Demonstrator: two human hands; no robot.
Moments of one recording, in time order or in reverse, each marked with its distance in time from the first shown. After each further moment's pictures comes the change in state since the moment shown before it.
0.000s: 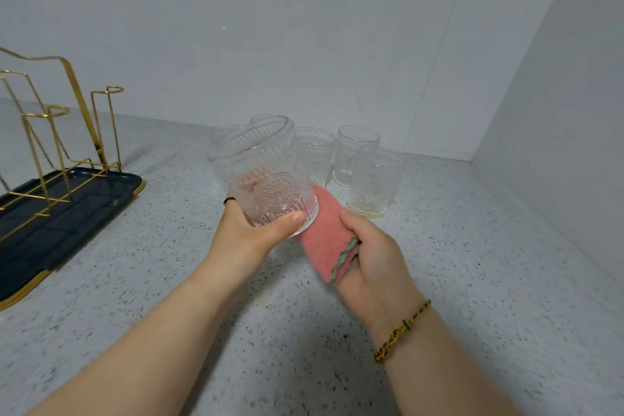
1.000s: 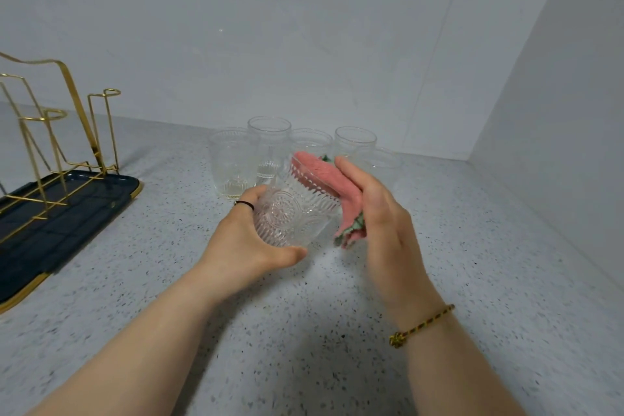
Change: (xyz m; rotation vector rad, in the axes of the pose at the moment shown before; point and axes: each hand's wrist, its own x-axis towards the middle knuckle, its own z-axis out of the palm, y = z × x) left_hand -0.003 0.004 -0.008 0.342 -0.138 0.080; right_hand -0.015 -0.017 -0.008 -0.975 -0.132 -0.774
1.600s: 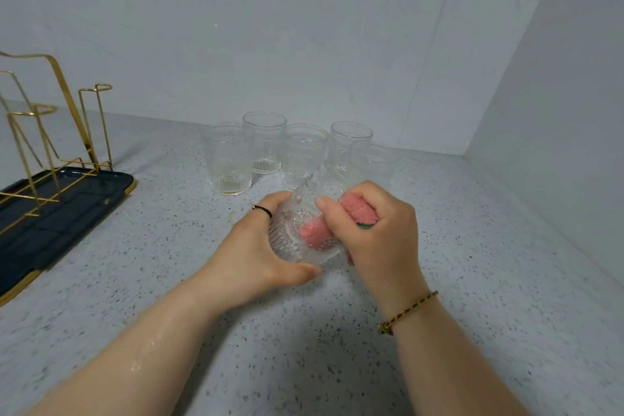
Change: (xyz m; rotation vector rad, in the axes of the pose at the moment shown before) left_hand -0.014 0.013 0.009 0.041 -0.120 0.140; right_hand 0.005 0.009 0.003 -0.273 0.216 -0.135
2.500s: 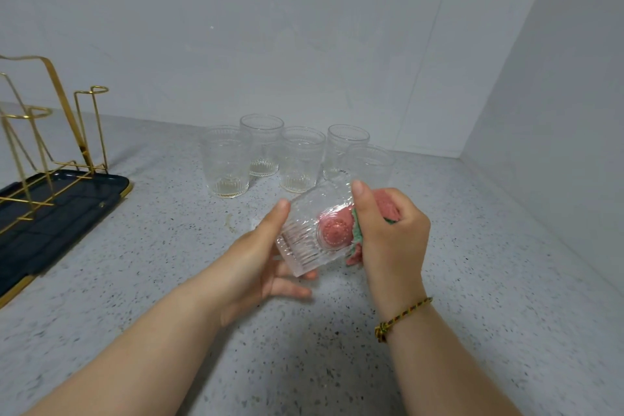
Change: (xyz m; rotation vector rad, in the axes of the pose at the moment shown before) left_hand 0.005 -0.004 0.009 -0.777 -0.206 -0.371; right_hand -0.002 0.001 0.000 0.348 0.231 0.401
